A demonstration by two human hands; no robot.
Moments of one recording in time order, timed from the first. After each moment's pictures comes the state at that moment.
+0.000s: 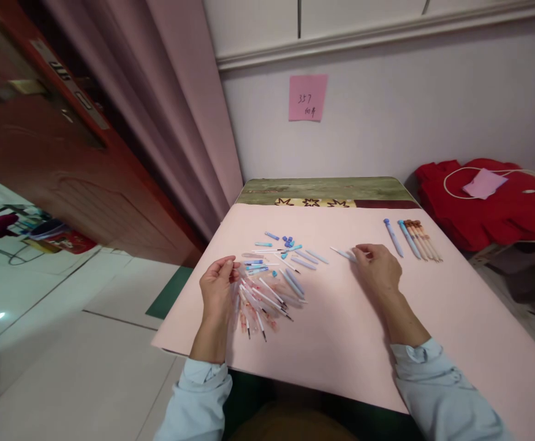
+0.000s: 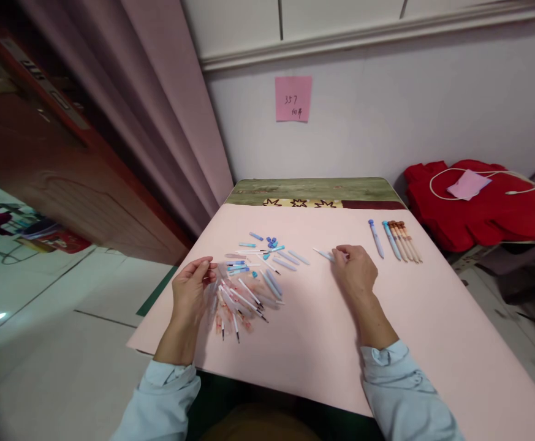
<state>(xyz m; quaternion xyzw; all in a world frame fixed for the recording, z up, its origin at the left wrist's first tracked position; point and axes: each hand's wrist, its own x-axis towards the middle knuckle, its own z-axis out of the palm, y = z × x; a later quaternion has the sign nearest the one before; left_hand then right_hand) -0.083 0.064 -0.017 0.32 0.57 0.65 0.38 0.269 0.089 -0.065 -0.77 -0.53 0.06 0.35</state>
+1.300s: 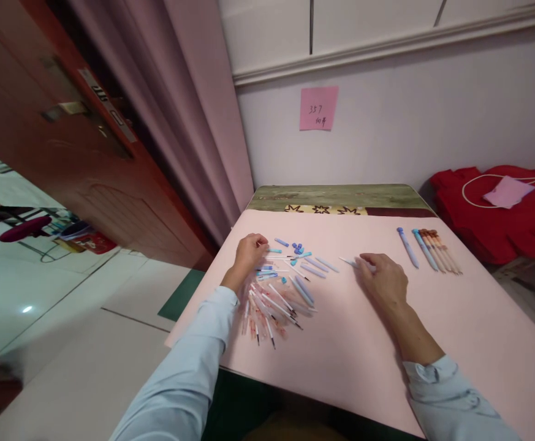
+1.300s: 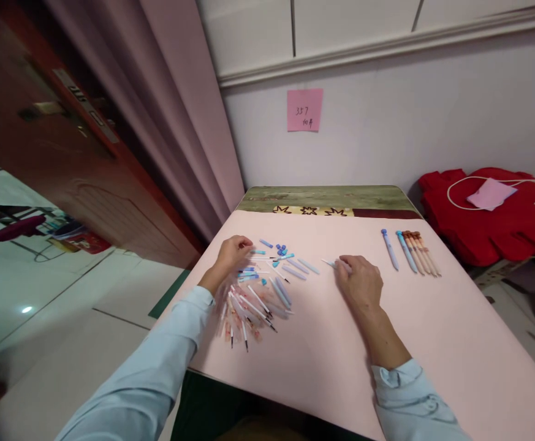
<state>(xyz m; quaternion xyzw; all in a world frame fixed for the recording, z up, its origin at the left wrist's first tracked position) -0.092 0.180 -0.027 0.71 0.63 0.29 0.12 0.257 0.088 -0.071 -0.73 -0.60 0.01 0.33</state>
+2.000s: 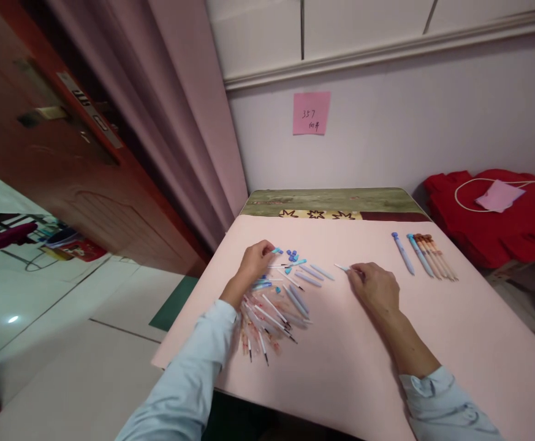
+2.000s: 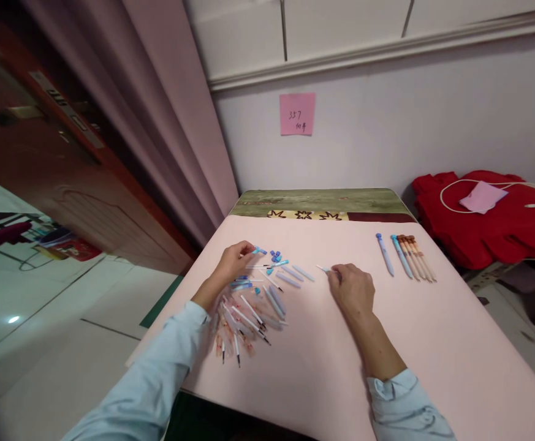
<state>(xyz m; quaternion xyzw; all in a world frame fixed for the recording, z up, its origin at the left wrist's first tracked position) -0.056 0.172 -0.020 0.73 0.59 0.26 0.22 0.255 0.094 -0.071 -0.74 -0.63 0.01 0.24</state>
